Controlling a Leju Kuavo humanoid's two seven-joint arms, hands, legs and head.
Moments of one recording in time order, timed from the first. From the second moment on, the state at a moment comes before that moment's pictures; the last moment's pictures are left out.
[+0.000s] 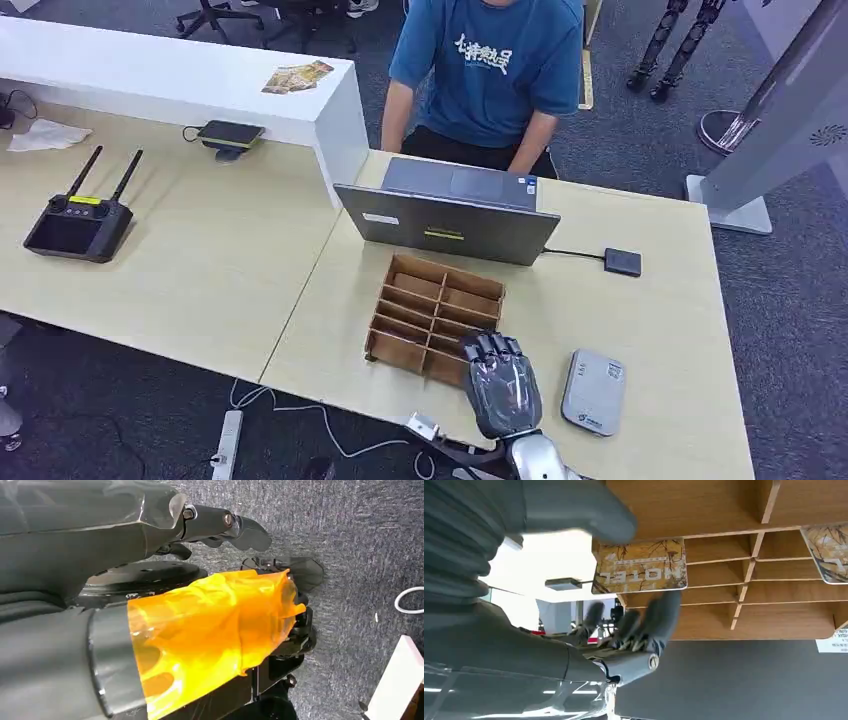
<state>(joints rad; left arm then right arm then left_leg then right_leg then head) 0.03 -0.26 0.42 -0.16 -0.28 0.14 0.05 -0.19 0.04 0.78 -1.20 1.35 -0.52 0.27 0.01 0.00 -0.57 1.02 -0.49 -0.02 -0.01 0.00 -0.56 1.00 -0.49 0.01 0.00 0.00</state>
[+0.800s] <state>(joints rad) 0.03 -0.26 0.42 -0.16 -0.28 0.13 0.05 -0.19 0.04 0.78 -1.22 1.32 -0.55 0.25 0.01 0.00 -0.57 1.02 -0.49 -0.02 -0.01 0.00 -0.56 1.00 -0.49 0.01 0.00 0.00</state>
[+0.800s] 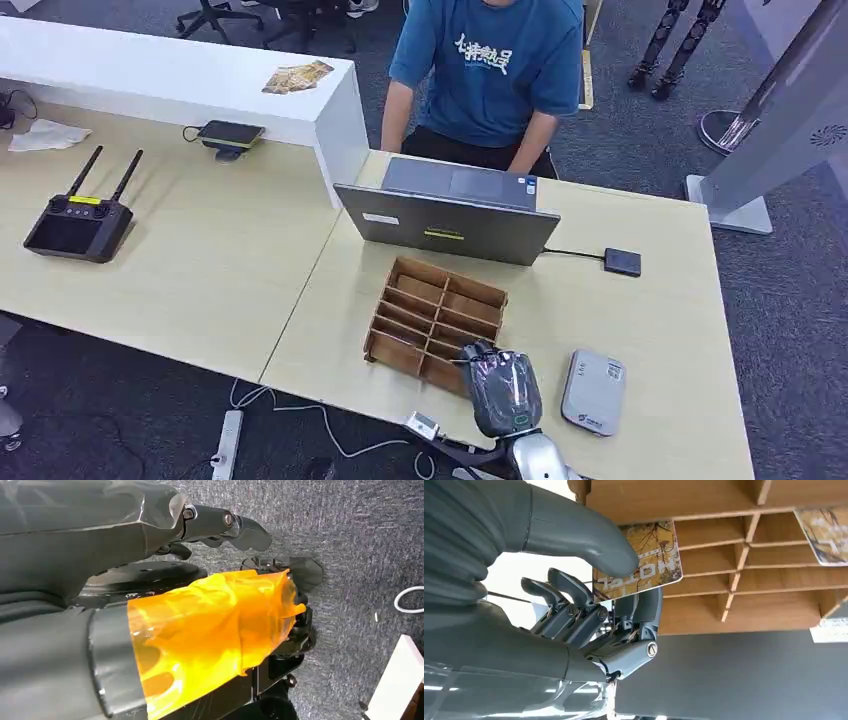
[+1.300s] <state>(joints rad) 0.03 -0.26 0.42 -0.16 -0.30 0.14 0.04 -0.12 0.07 0.62 -1.48 1.25 -0.69 0.05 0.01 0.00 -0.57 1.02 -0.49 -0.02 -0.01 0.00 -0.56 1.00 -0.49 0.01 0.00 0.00</state>
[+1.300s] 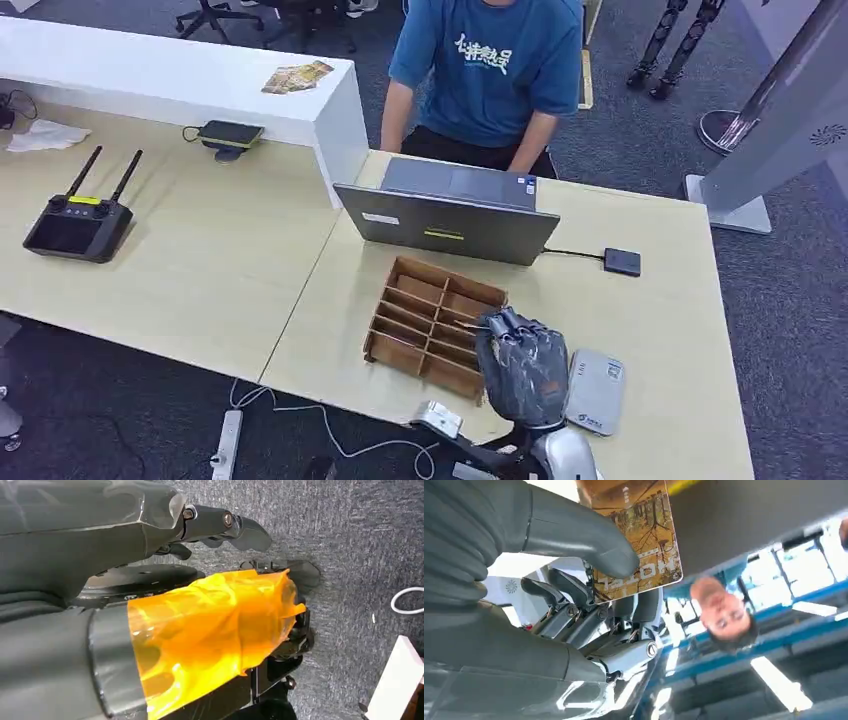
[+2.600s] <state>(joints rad) 0.01 -0.26 0.36 -0.16 -0.45 0.07 0.10 -0.87 0.09 0.36 -0.94 1.29 -0.56 0.24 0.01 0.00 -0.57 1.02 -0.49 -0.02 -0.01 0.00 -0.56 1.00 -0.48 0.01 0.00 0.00</state>
